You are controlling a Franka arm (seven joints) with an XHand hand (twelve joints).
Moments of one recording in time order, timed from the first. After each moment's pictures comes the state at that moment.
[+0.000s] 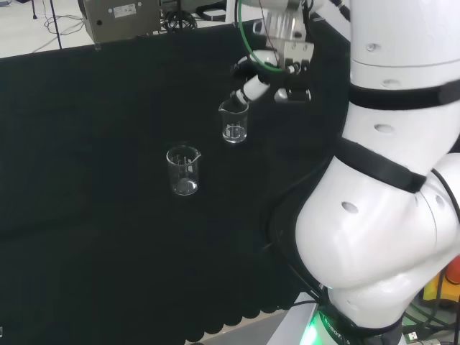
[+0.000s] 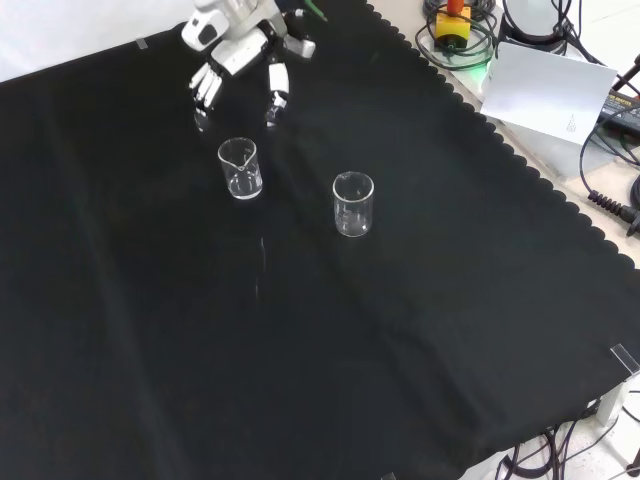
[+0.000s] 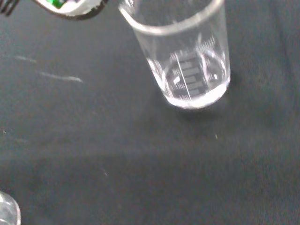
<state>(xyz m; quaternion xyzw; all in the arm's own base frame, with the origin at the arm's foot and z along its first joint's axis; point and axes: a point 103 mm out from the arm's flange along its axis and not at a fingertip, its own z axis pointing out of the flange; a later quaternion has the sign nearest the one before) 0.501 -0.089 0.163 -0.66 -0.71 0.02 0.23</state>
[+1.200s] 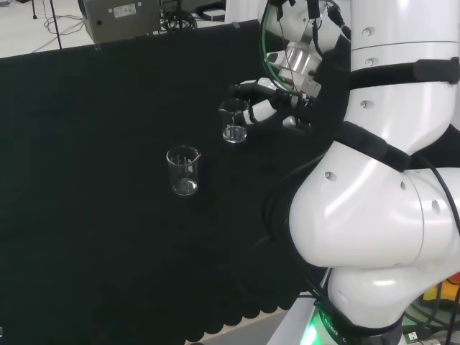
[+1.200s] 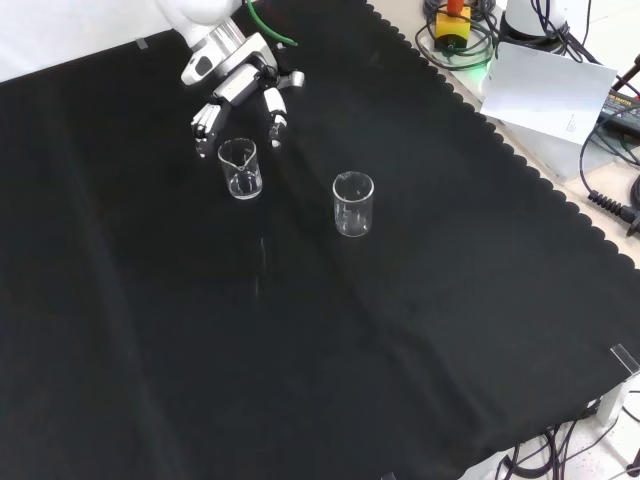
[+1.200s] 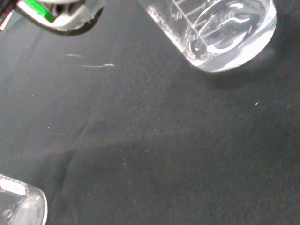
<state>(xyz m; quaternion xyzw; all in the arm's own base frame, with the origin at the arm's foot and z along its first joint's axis) 0.512 -0.099 0.088 -0.58 -0.74 -0.12 0.33</state>
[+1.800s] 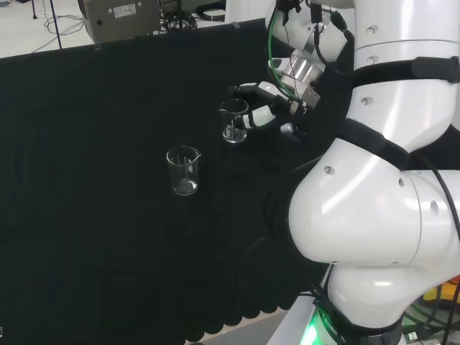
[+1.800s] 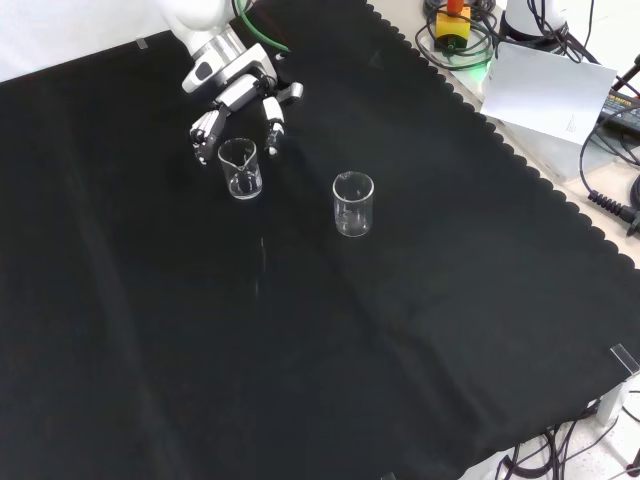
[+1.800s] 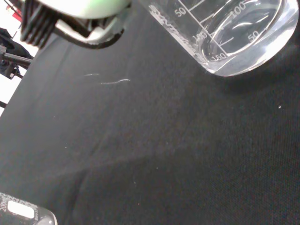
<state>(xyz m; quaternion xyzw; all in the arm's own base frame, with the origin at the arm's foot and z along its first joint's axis) 0.521 -0.095 0.070 -0.56 -0.74 -0.18 0.34</state>
